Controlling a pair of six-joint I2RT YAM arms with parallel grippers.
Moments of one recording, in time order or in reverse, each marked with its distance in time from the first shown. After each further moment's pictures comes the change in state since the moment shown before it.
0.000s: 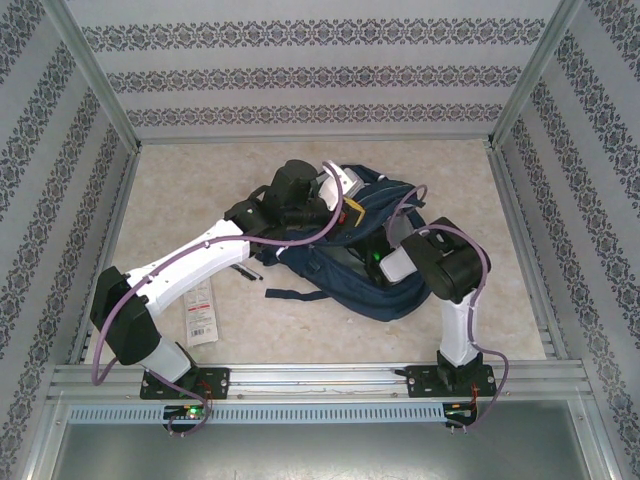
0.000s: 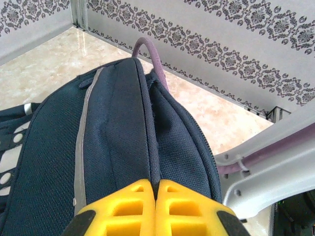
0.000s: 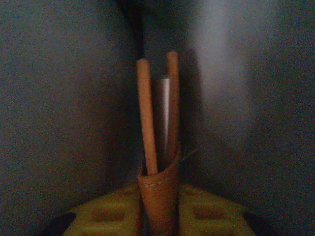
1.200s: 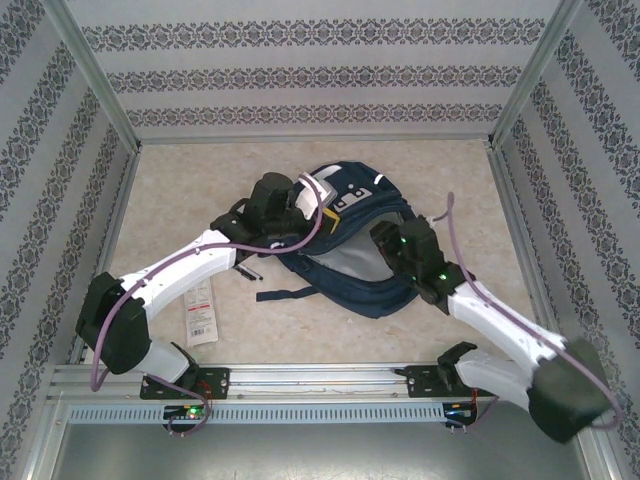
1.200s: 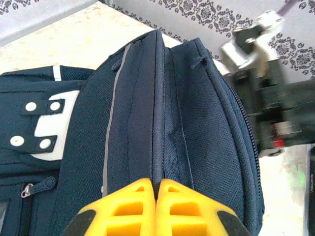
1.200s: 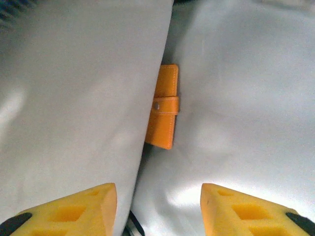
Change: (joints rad) left arm 0.109 -0.084 -0.255 0.121 0.032 0.050; right arm -0.037 -1.042 -0.187 -1.161 -0.059 -0.347
